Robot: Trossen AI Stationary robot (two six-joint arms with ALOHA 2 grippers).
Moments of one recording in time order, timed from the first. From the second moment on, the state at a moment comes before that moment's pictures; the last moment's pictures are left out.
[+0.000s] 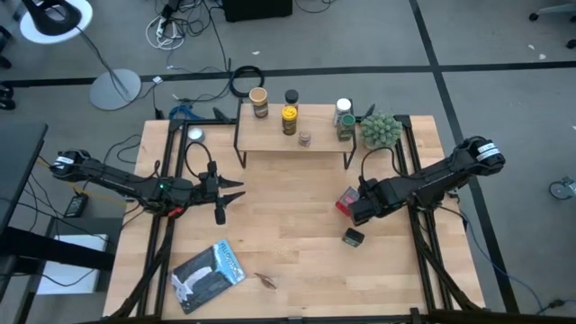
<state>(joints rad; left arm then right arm) -0.24 0.75 0.26 0.32 -0.47 -0.03 0.31 1.38 0.91 -1.20 0.11 1.54</state>
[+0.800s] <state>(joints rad) -0.24 0.75 0.26 0.31 -0.42 -0.06 0.51 1.38 1.12 -1.25 0.50 1.62</state>
